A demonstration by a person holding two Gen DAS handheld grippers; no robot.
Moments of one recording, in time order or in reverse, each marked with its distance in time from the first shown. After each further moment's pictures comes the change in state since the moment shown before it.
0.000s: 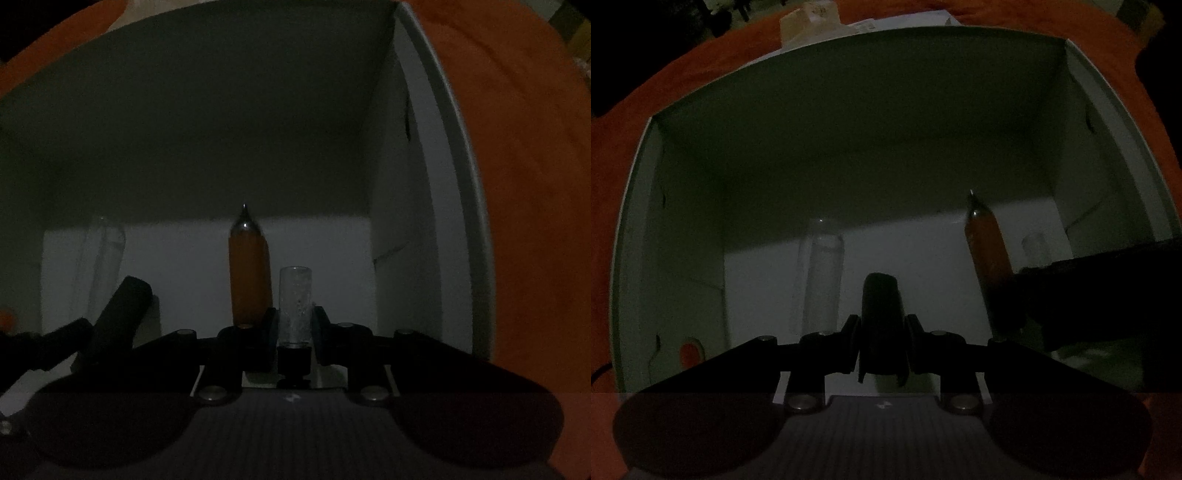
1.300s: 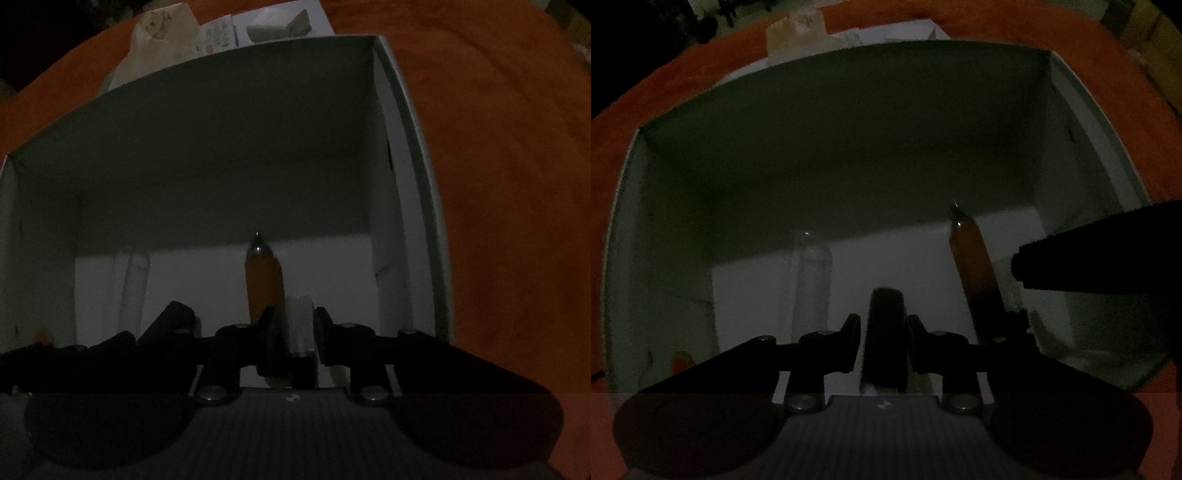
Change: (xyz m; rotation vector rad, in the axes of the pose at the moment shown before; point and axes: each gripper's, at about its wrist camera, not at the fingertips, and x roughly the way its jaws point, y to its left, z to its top) left arm -0.002 -0.001 0.006 0.020 -0.028 -0.050; right arm -0.030 -0.027 0.017 0.055 -0.022 0.097
